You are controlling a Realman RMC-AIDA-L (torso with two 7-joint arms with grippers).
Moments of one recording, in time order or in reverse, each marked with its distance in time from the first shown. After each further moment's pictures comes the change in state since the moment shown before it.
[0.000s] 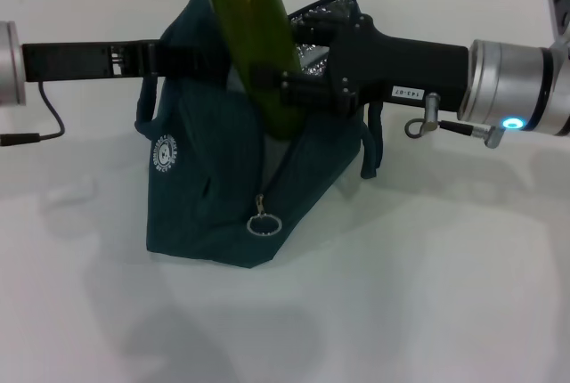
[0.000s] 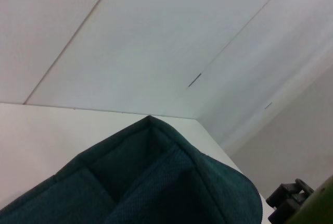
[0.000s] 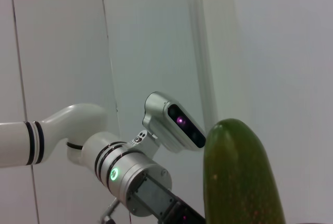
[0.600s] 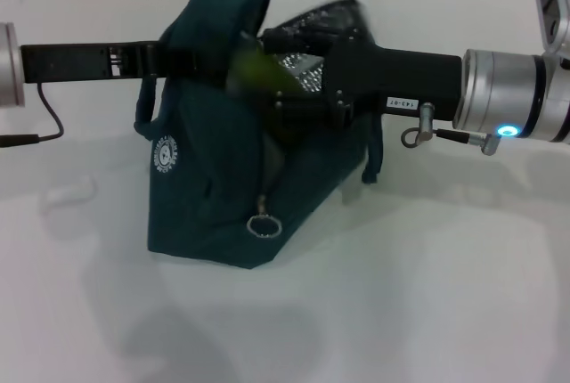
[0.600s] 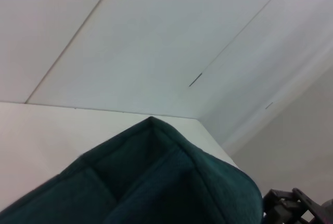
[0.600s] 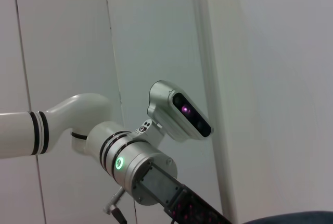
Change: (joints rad) left arm 0.002 0.001 0.000 0.000 0.000 0.000 0.000; right arm 0.001 0.000 -0.030 -0.002 0.000 0.013 0.007
